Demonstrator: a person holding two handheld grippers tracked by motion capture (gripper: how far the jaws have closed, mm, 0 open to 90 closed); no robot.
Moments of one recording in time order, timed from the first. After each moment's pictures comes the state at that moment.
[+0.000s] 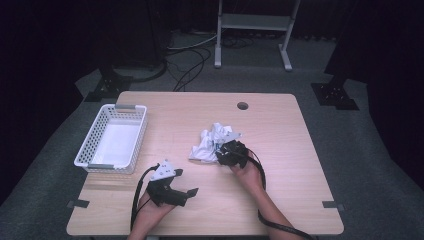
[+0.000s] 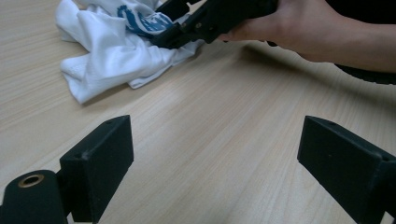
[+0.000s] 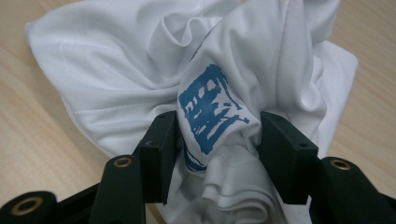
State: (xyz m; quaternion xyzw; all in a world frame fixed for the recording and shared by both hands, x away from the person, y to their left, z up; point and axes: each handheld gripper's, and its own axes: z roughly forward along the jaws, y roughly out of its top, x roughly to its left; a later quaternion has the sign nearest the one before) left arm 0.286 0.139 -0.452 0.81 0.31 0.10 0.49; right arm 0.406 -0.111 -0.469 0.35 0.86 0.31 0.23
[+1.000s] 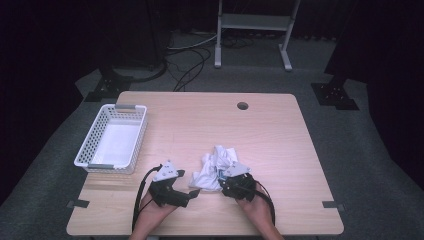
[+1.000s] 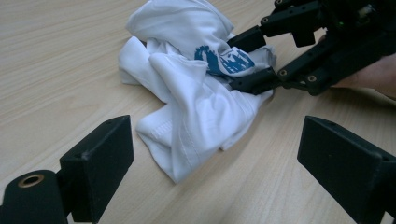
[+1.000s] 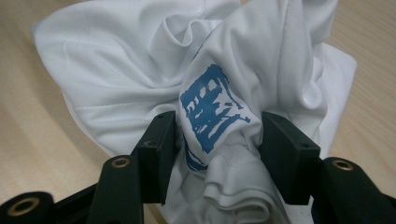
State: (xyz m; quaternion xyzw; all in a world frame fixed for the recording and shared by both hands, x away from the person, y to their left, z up) left arm 0.285 0.133 -0.455 0.82 0.31 0.09 0.48; right arm 0.302 -0.123 -0.474 0.34 0.85 0.32 0.23
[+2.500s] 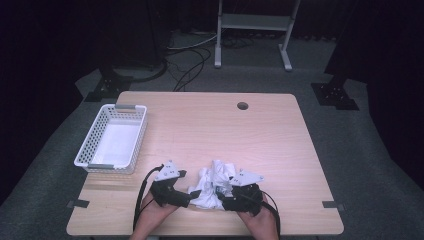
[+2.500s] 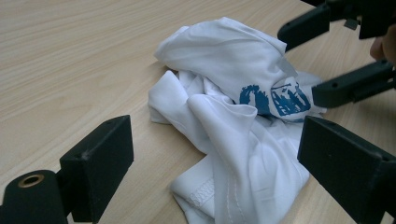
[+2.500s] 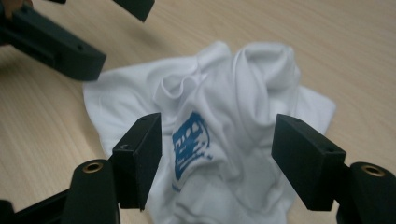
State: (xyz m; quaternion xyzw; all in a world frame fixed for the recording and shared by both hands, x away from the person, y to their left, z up) left arm 0.287 0.130 -0.456 0.82 0.30 0.09 0.48; right arm 0.259 -0.131 -0.440 0.34 0.84 0.39 0.17
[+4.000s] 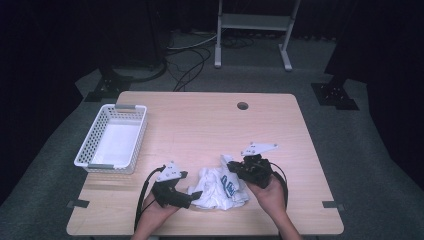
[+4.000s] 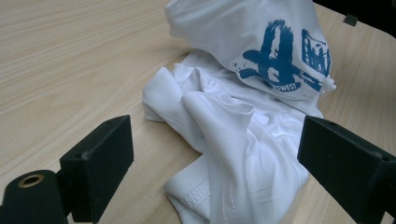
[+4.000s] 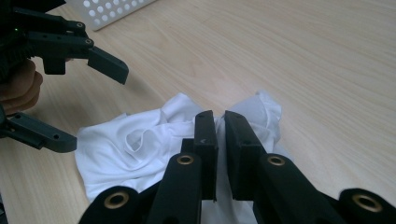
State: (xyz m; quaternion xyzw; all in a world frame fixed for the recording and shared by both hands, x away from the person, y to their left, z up) left arm 0.286 0.126 -0.459 0.82 0.30 0.08 0.48; right arm 0.315 -0.161 -0.401 0.35 0.83 0.42 0.11
